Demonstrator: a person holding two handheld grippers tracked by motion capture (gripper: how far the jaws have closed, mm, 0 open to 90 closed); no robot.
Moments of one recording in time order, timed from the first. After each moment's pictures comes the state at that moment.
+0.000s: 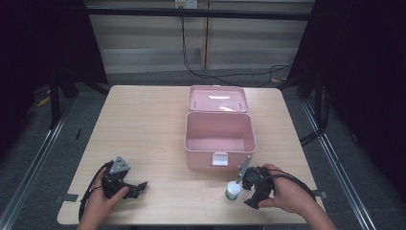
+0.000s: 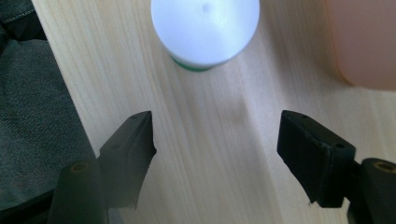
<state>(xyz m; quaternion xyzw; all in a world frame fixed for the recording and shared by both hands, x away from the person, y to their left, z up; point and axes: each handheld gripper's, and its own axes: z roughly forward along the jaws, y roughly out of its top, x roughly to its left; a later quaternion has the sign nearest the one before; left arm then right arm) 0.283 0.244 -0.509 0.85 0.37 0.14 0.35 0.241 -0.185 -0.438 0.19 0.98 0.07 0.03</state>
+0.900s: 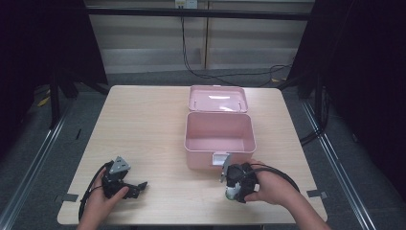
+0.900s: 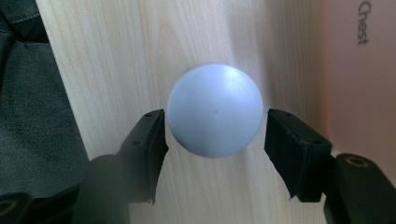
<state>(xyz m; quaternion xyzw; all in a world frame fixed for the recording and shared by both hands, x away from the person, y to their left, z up) 0.283 0.244 -0.509 0.85 0.37 0.14 0.35 0.255 -0.144 -0.433 0.14 0.99 0.04 0.03</state>
